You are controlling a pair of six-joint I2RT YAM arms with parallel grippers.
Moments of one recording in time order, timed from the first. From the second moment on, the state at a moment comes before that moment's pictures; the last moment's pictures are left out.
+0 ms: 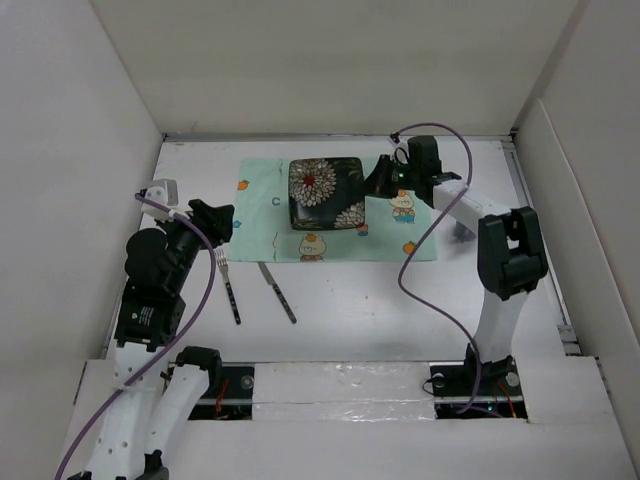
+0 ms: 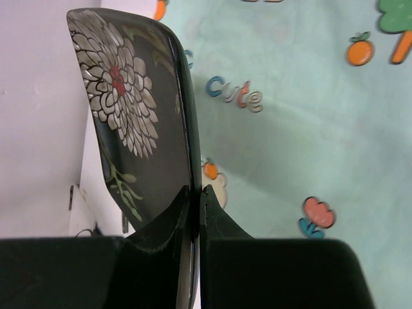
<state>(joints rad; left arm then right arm) -0.16 0.60 0.85 -0.33 0.06 -0.41 0.28 1.89 1.40 -0.06 -0.64 0.59</state>
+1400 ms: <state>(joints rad) -0.16 0.63 0.84 -0.33 0.08 -0.41 0.24 2.15 1.56 -0.13 -0.54 0.54</state>
